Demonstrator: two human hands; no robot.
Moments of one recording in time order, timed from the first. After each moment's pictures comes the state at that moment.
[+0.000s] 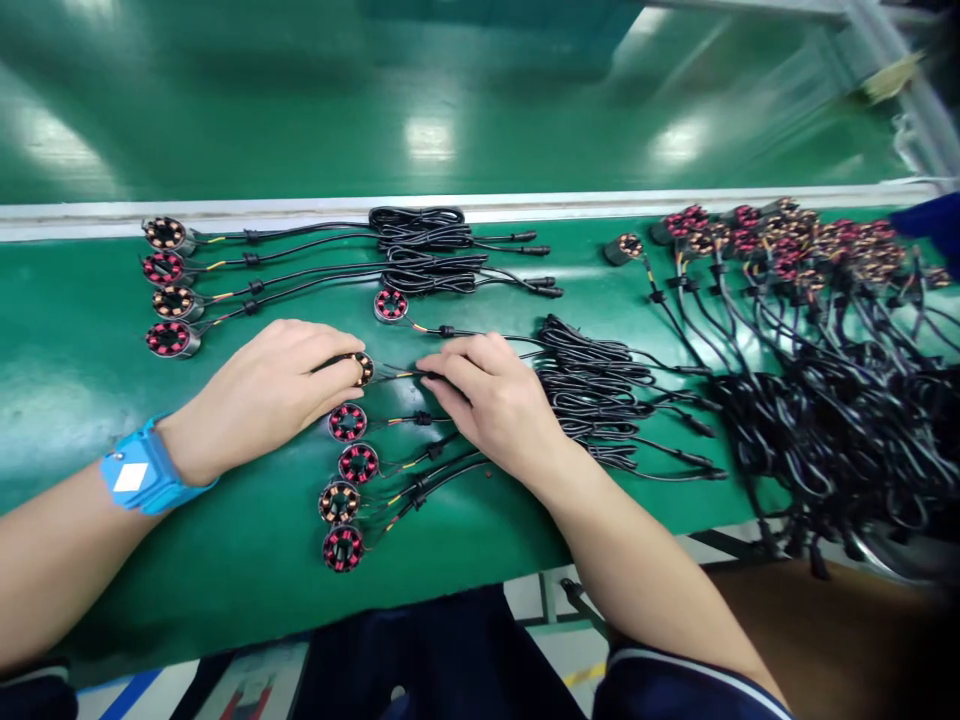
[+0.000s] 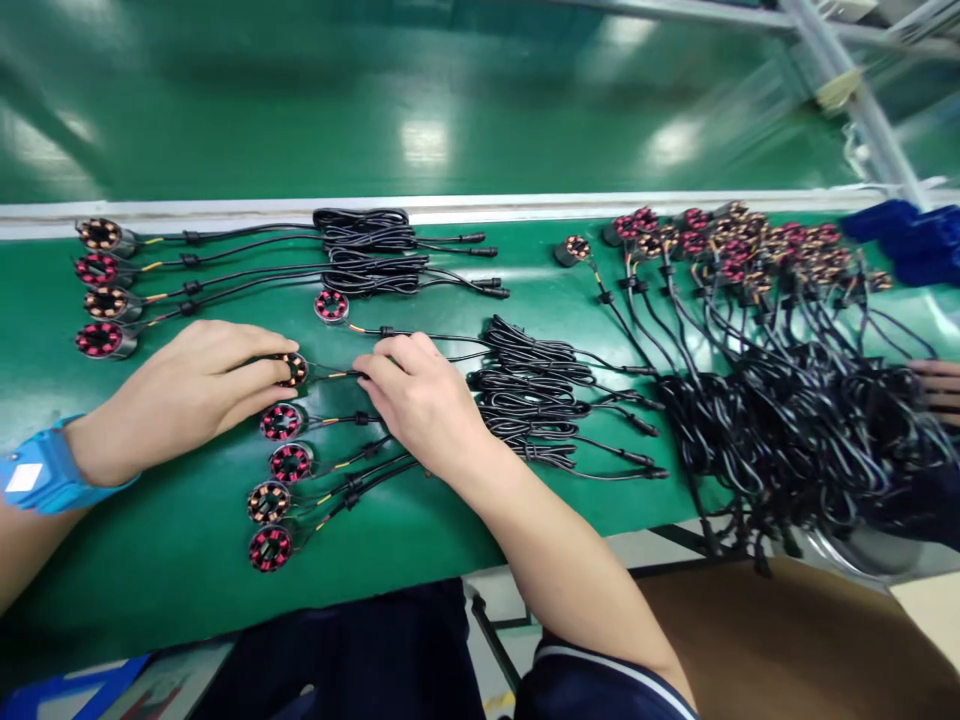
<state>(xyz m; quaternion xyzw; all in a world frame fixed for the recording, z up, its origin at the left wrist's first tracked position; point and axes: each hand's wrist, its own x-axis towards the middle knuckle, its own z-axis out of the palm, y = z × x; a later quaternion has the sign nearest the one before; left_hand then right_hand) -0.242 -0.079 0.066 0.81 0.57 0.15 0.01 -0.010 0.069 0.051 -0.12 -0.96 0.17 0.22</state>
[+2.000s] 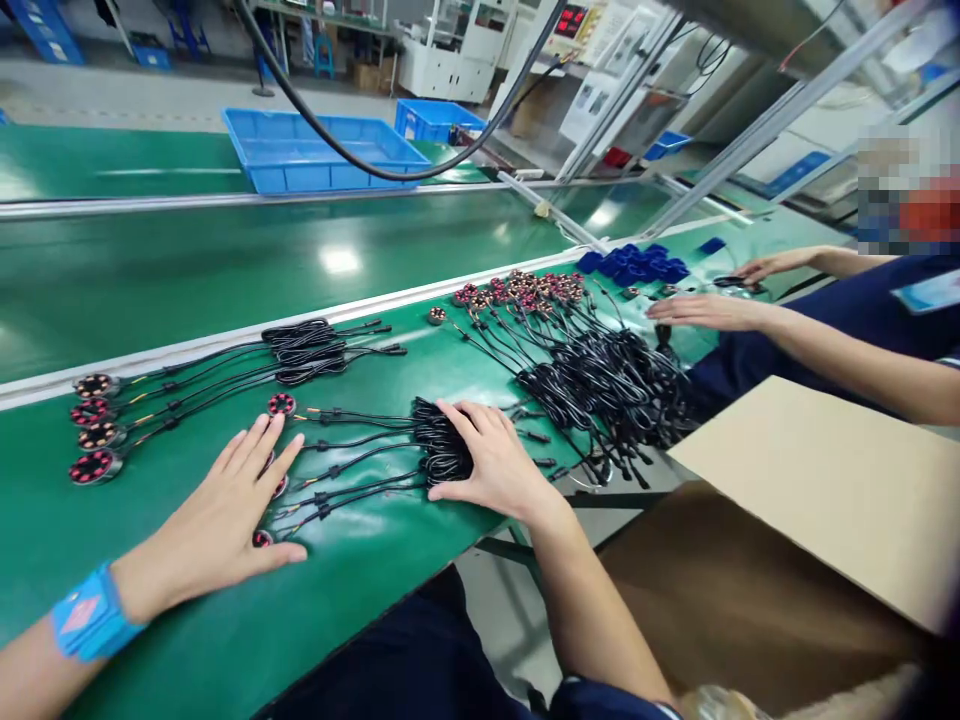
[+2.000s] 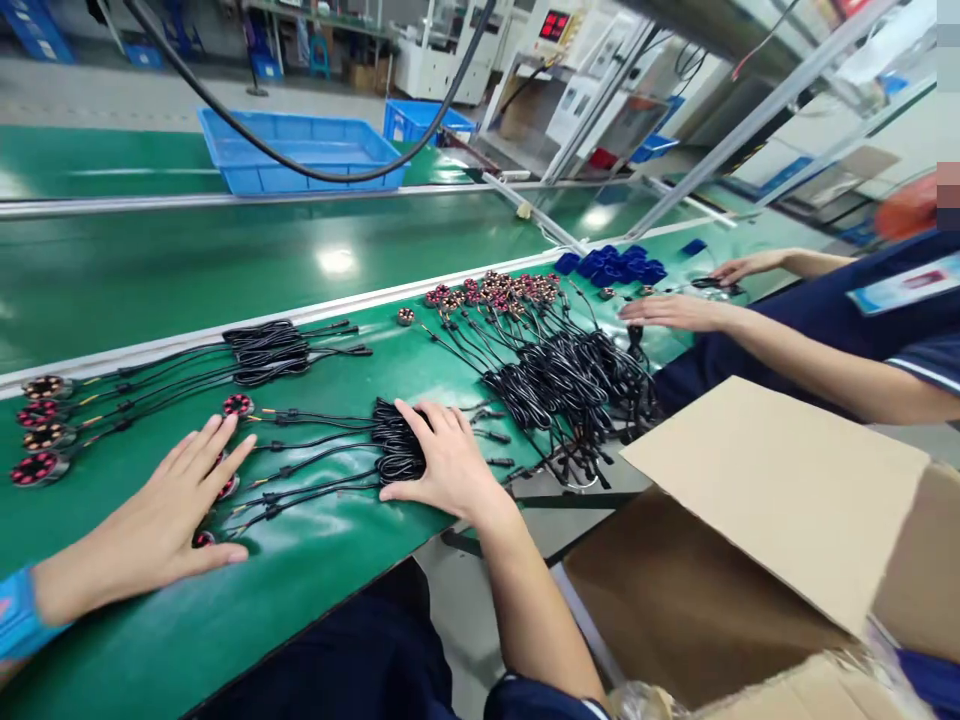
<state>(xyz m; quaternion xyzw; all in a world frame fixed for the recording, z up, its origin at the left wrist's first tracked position) -0.207 -0.107 0.042 0.80 0.59 0.07 0.01 0.146 0.067 0.065 -0.36 -0.93 0.09 0.05</state>
